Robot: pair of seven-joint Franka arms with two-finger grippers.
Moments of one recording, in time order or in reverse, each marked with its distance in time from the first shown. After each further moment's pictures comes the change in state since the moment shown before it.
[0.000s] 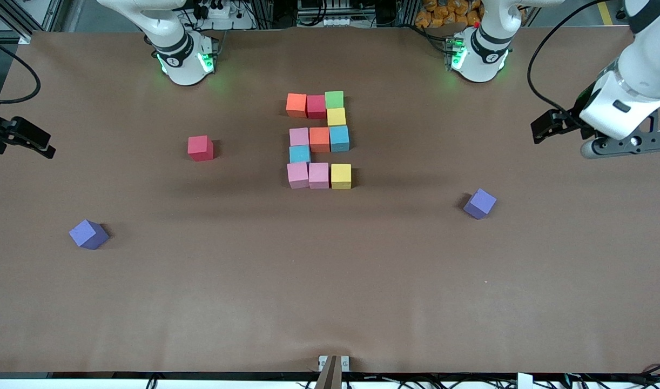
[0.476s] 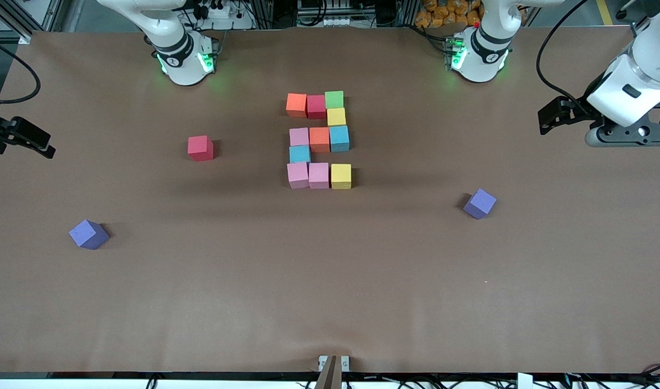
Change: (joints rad) left arm 0.000 -0.004 0.003 0.032 0.000 -0.033 0.096; right arm 0.000 0.000 0.000 0.000 0.000 0.000 0.000
